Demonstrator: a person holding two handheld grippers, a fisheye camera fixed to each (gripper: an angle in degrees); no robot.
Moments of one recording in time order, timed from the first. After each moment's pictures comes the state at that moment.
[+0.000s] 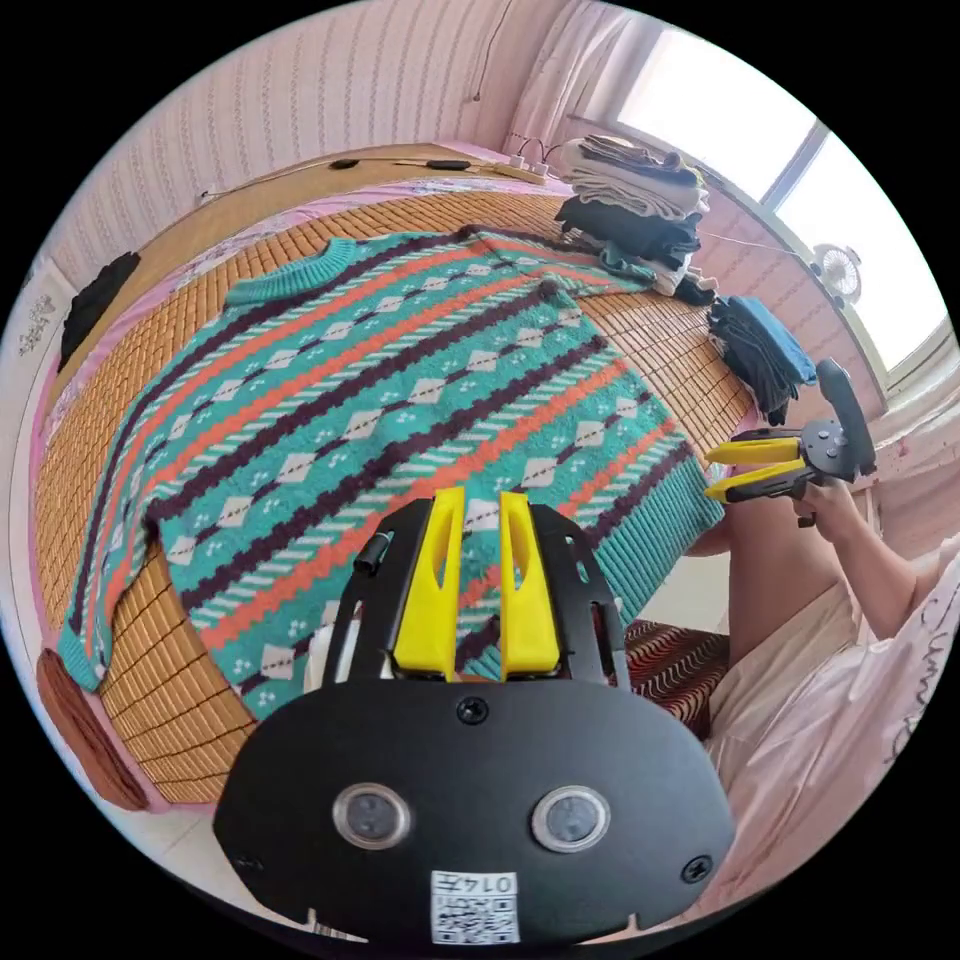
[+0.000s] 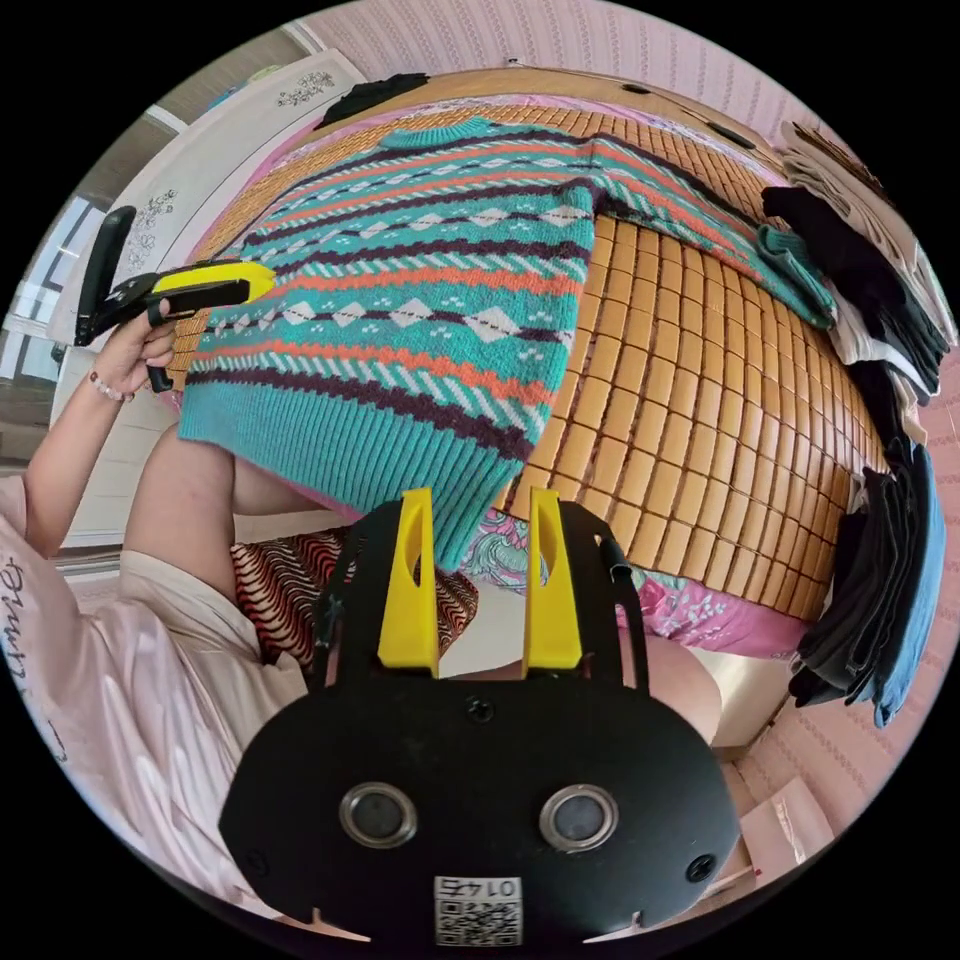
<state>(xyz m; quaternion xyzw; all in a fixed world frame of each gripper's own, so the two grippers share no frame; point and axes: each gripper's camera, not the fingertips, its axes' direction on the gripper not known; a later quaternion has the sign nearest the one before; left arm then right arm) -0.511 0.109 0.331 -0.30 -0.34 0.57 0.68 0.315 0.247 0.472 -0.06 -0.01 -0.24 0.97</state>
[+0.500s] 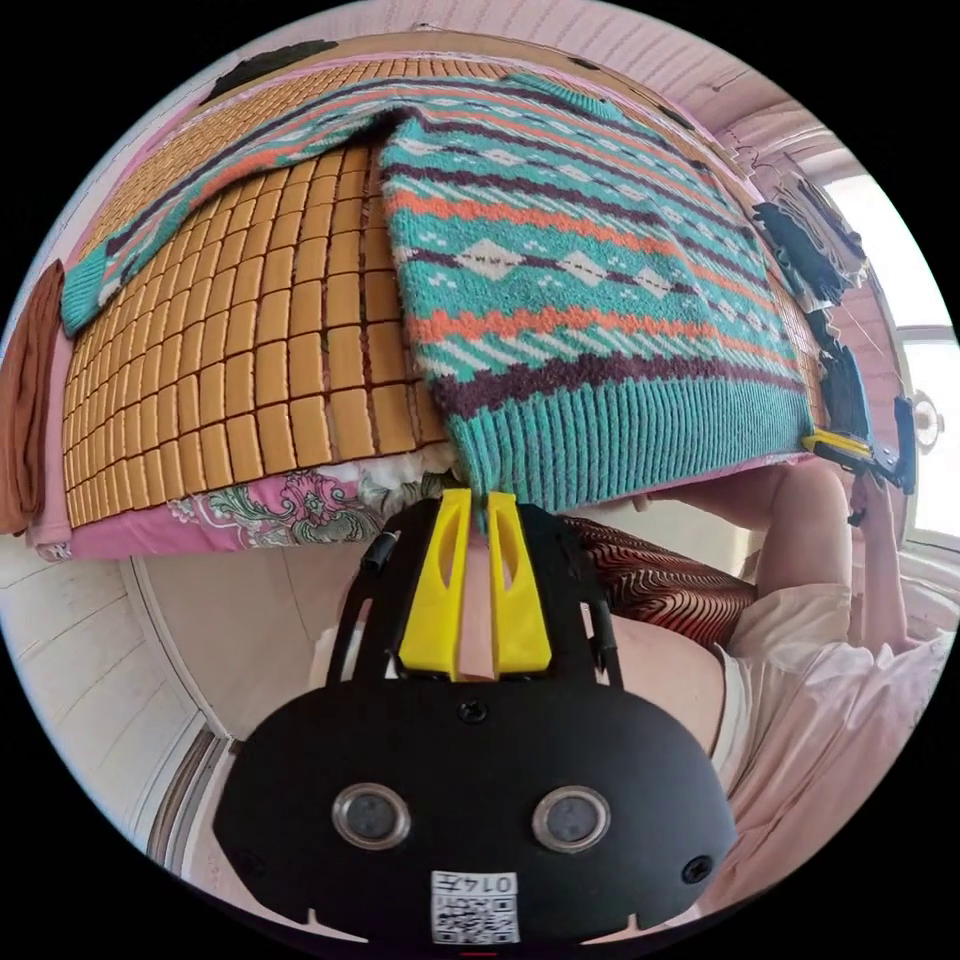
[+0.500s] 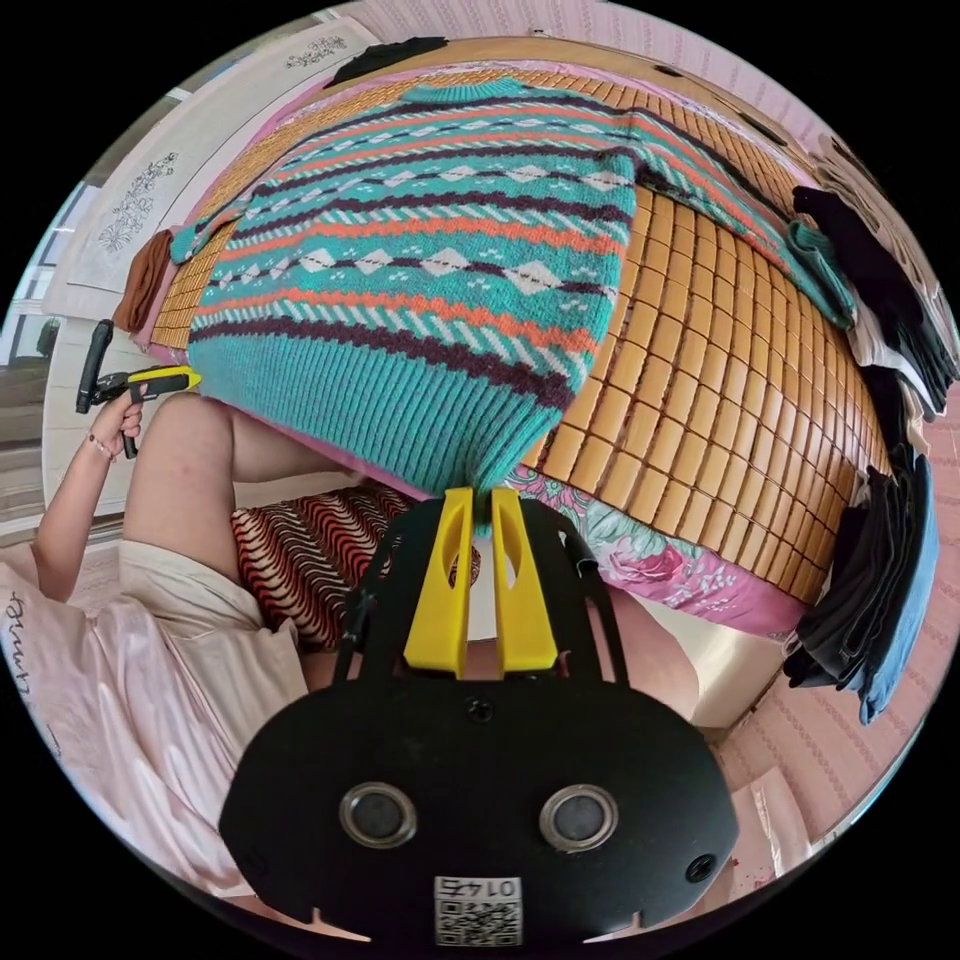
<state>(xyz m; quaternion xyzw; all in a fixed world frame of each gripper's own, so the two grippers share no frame) -0.638 0.046 0.184 -0.32 -0.43 0.39 0.75 0.259 0.257 0.467 -0.10 0.00 -0.27 0.96</state>
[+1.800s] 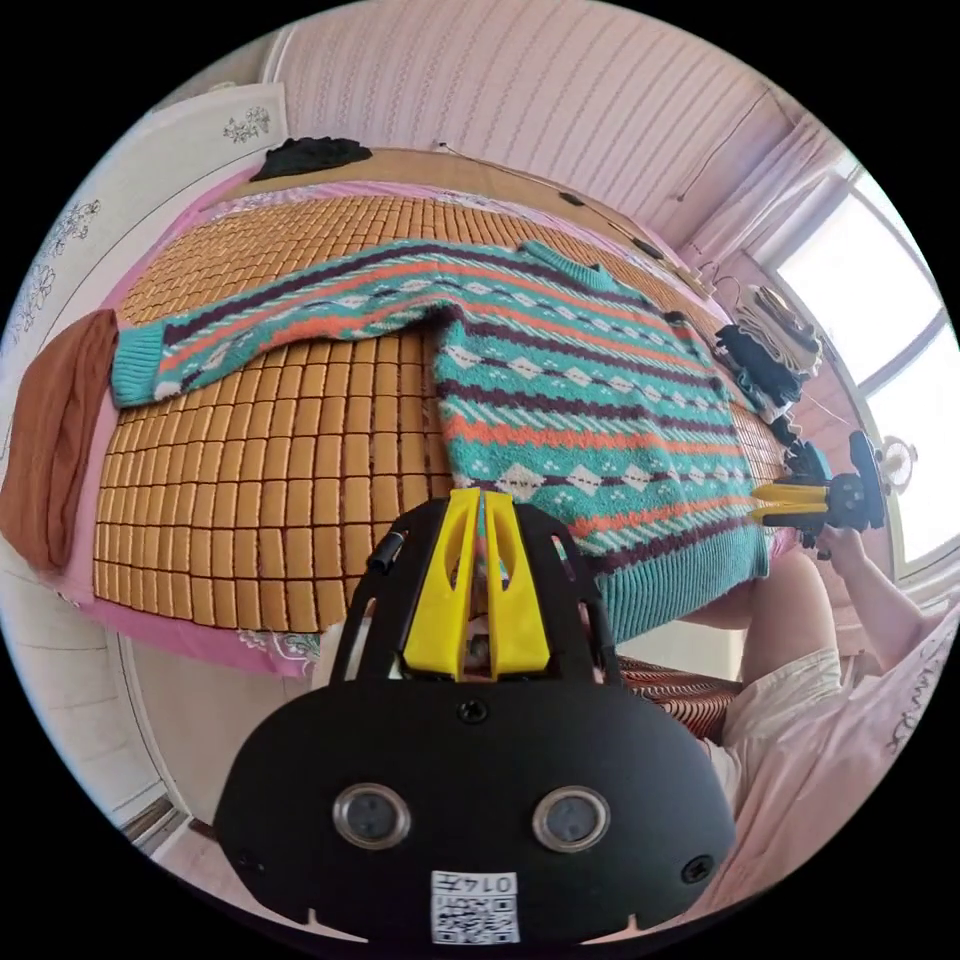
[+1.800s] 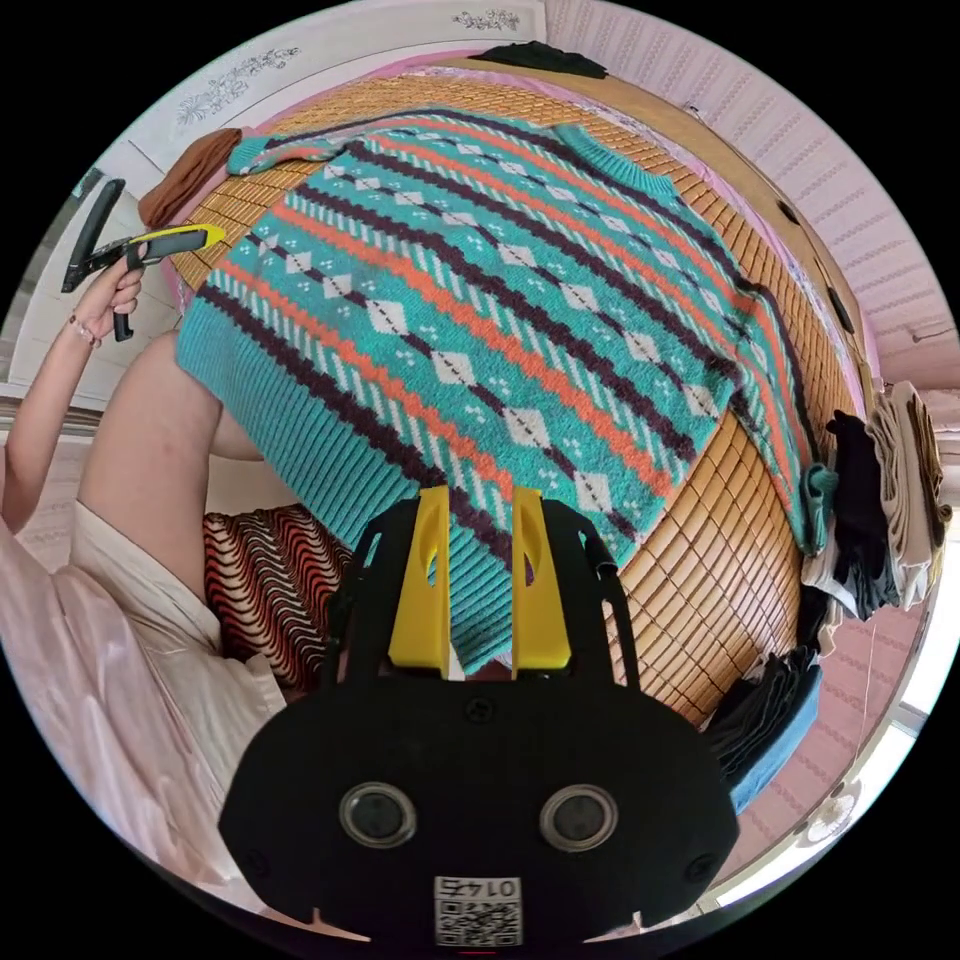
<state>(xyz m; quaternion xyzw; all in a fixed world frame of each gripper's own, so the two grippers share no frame) -0.674 -0.024 0.088 -0.14 -0.36 0.44 0.81 -0.007 0.261 0.468 -0.04 0.09 -0.44 0.89</state>
